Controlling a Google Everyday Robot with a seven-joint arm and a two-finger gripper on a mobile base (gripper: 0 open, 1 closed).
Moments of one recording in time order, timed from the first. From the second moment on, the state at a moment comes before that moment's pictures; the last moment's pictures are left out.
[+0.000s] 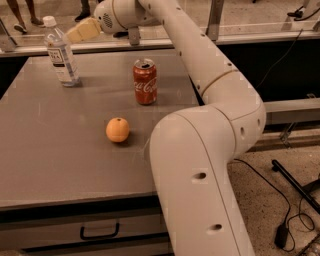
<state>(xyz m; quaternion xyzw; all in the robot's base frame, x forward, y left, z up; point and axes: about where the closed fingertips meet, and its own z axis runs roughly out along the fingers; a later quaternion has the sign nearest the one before) 0.804 0.217 0.978 -0.49 0.66 0.33 0.47</state>
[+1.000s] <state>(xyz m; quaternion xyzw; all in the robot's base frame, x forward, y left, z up) 0.795 0.264 0.962 -0.51 0.67 0.28 0.47</state>
